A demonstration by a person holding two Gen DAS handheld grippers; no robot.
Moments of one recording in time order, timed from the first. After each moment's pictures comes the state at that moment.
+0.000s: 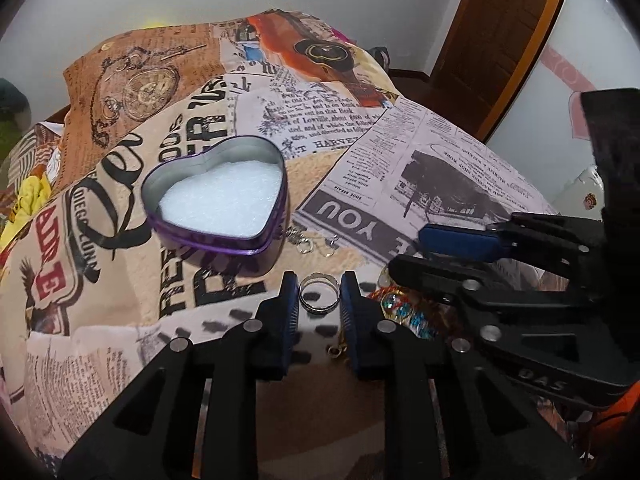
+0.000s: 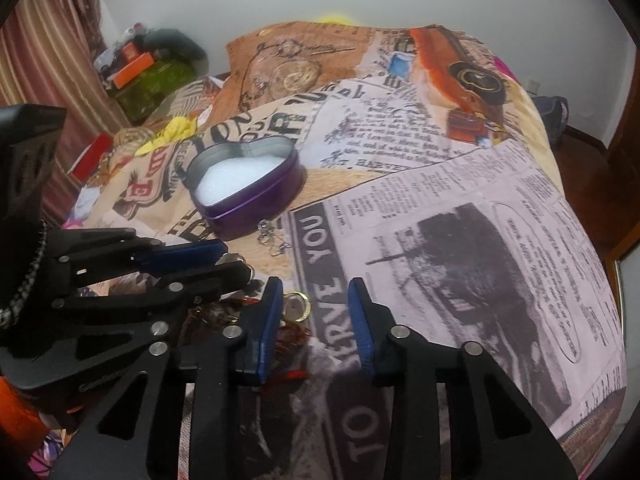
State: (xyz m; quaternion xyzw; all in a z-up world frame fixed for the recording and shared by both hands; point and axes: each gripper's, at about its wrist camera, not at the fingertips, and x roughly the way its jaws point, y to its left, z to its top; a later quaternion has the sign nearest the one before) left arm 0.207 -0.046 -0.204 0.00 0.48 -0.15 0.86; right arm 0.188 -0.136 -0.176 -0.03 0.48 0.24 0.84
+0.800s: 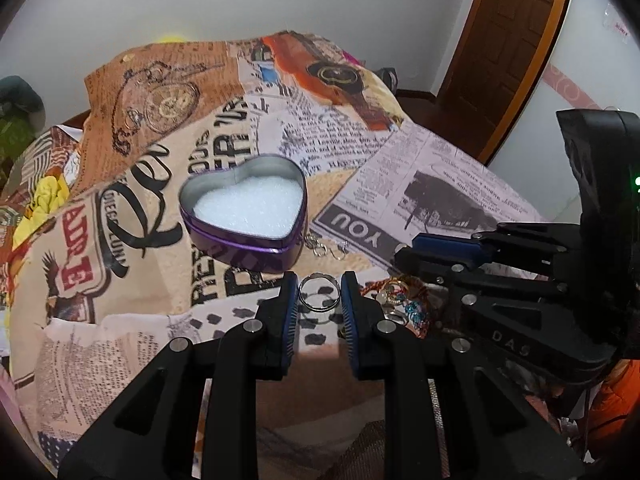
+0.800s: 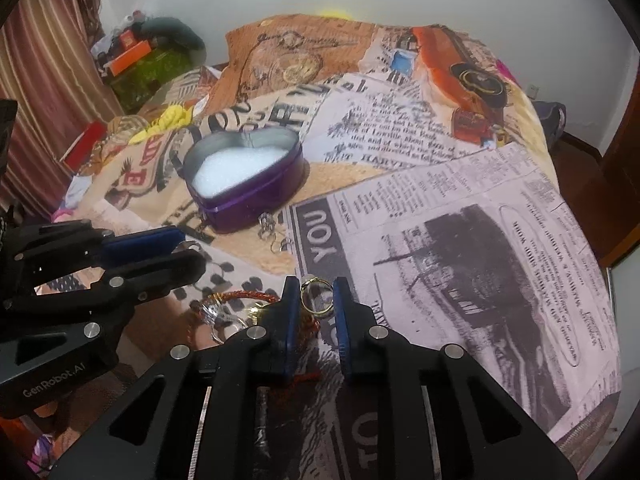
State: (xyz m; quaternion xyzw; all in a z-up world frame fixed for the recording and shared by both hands) left arm 0.188 -0.031 -0.181 -0.01 0.45 -0.14 0.88; right arm 0.187 -0.132 -0.170 -0.04 0.47 0.23 0.85
